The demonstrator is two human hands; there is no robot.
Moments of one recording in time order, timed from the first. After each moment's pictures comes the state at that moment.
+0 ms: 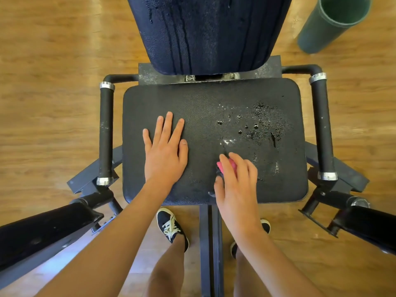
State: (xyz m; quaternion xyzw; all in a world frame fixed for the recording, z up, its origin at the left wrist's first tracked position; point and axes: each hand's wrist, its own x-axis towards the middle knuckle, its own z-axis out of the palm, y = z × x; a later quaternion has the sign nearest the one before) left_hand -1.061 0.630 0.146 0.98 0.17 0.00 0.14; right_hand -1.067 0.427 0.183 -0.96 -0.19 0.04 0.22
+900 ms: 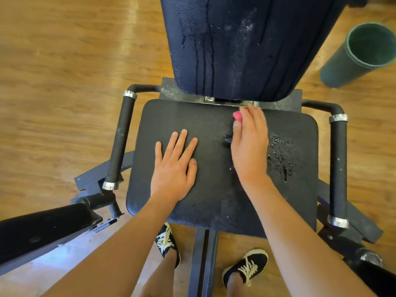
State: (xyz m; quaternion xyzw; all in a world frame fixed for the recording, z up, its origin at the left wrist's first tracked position) left_hand -1.061 0.625 0.150 0.97 0.18 -0.01 0.15; right_hand -0.915 0.492 0.188 -0.93 -0.15 0.02 0.34
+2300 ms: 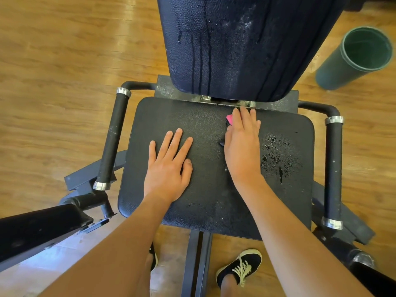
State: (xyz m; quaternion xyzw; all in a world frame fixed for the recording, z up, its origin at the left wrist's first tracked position) left_hand -1.059 0.626 0.149 0.97 0.19 0.01 0.15; right_hand -0.904 0.497 0.167 -0.95 -0.20 0.08 0.22
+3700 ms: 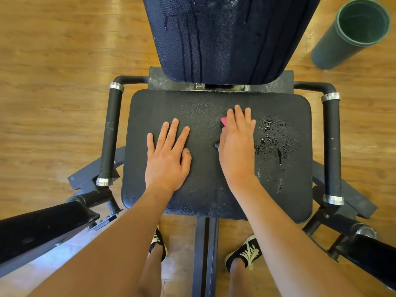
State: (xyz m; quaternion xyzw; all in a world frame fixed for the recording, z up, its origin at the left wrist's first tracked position) left_hand -1.058 0.626 0.149 0.97 0.19 0.01 0.14; right_hand -0.941 0.486 0.167 -0.95 -0.18 0.09 0.23
